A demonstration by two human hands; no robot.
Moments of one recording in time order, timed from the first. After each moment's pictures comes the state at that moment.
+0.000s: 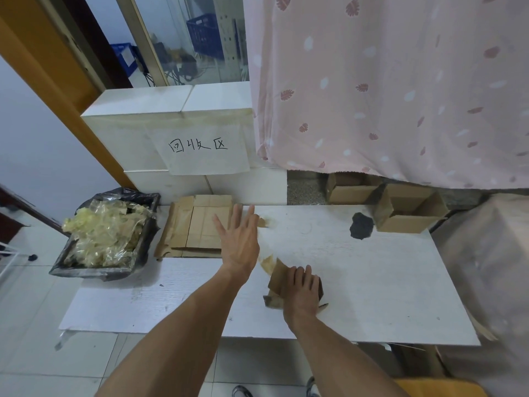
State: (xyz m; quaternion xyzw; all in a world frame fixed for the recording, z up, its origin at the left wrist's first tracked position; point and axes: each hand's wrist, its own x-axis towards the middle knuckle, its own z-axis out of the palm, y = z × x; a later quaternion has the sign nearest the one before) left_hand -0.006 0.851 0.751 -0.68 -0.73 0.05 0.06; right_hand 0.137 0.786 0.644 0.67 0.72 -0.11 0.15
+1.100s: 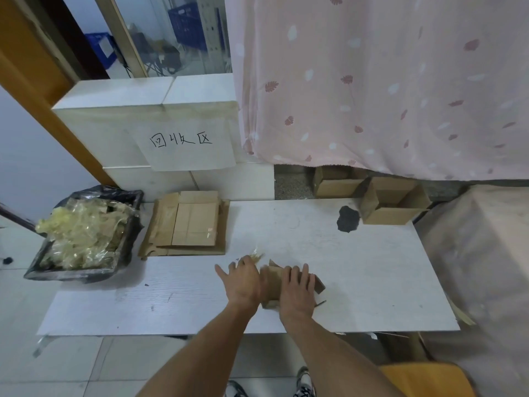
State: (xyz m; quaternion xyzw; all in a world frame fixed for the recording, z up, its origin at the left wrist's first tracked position) left_hand 0.035 0.798 0.669 -0.58 -0.80 0.05 -0.15; right_hand 0.151 0.782 0.636 0.69 0.70 -0.15 0.10
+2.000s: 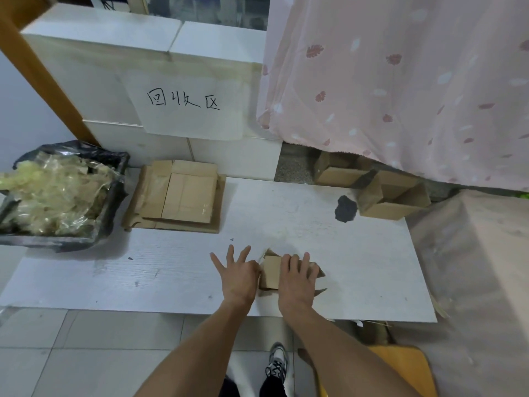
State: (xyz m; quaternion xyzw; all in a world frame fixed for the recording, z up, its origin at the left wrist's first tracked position) left_hand 0.014 0.781 0.620 -0.64 -0.74 0.06 -0.19; right_hand 0.141 0.779 0.633 0.68 0.70 -0.07 0.19
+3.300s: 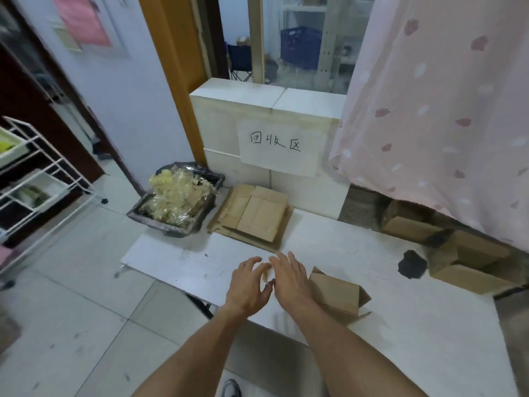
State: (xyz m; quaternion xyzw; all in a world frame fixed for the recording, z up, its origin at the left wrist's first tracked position) left_hand -0.060 0.721 0.688 -0.57 -0.79 -0.16 -0.18; right_hand 0.049 0.794 0.670 0.46 0.87 -0.17 -0.01
